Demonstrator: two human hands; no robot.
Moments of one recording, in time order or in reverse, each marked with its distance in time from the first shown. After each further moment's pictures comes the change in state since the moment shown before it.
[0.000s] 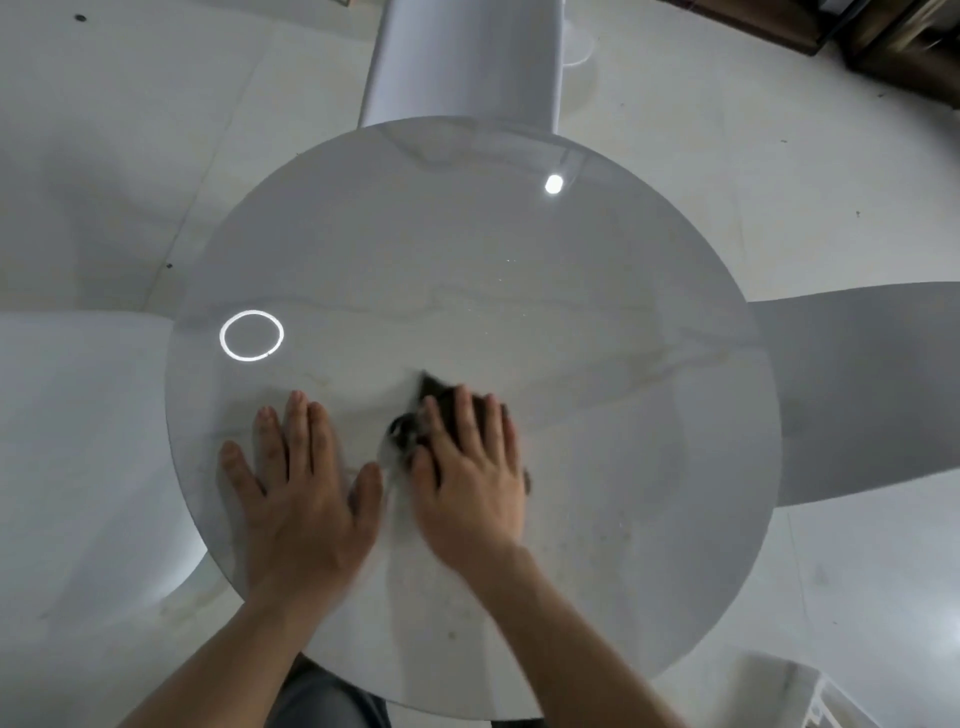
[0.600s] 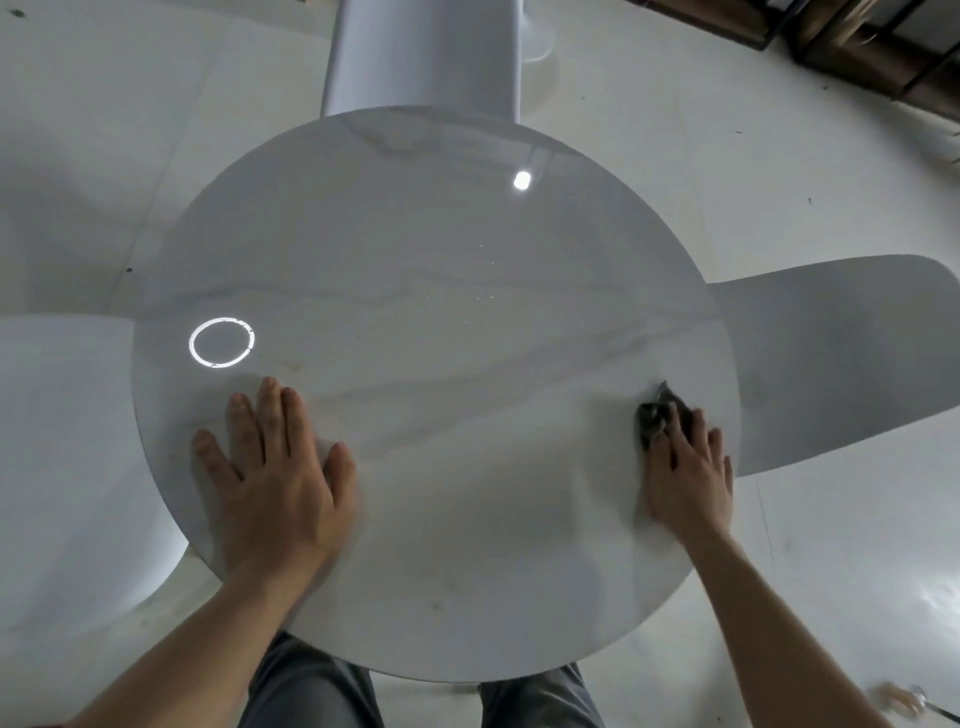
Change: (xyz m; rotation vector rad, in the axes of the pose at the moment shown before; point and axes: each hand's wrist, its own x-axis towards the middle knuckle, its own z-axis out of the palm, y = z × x) left_hand -0.004 0.005 -0.007 -0.015 0.023 -0.016; right_hand -0.041 0.226 -0.062 -0.019 0.101 0.608
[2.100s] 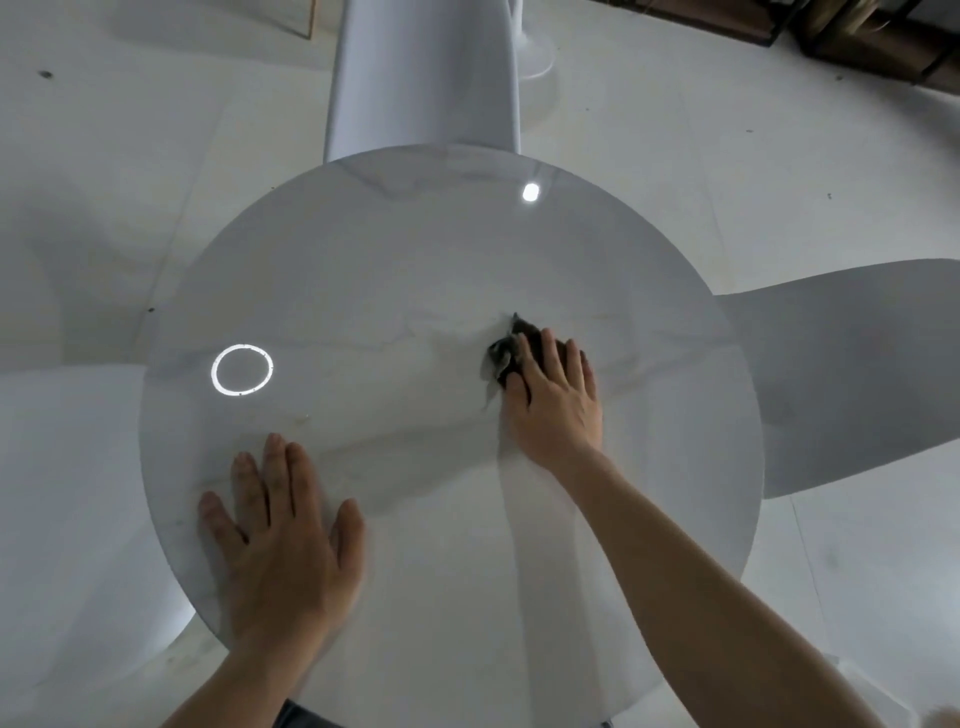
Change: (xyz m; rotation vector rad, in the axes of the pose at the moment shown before) left_hand 0.002 -0.003 0.005 -0.009 -0.021 0.009; right_hand 0.033 -0.173 0.017 -0.047 -0.052 -0.444
